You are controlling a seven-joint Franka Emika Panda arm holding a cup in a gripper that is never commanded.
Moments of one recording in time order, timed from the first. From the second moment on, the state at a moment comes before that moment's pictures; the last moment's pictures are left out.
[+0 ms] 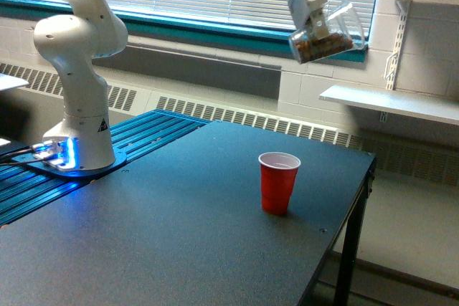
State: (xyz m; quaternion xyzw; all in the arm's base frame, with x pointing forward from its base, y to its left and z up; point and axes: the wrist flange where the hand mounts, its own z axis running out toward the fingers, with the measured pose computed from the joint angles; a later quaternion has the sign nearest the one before) arm 0.537 0.011 0.492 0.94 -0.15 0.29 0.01
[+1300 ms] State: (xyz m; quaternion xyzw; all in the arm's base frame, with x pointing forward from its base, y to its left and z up) arm 0.445 -0.025 0.389 0.97 -0.11 0.21 0.07
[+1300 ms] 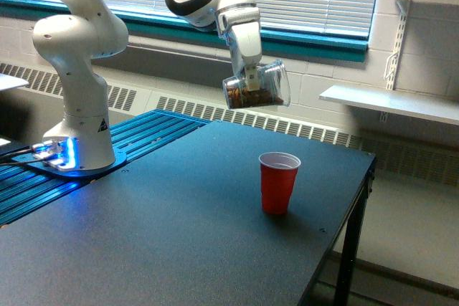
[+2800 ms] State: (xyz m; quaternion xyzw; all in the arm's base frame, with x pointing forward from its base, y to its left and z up) arm 0.444 0.002 0.341 0.98 -0.06 0.14 0.16
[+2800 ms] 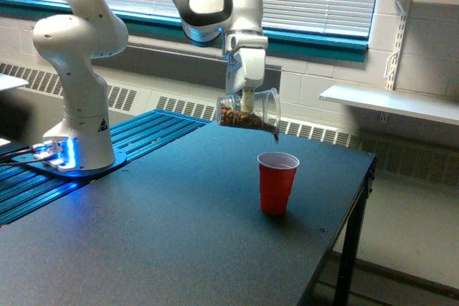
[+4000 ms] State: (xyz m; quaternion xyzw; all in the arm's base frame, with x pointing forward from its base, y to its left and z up) arm 0.447 0.013 0.340 0.97 -0.03 0.11 0.21
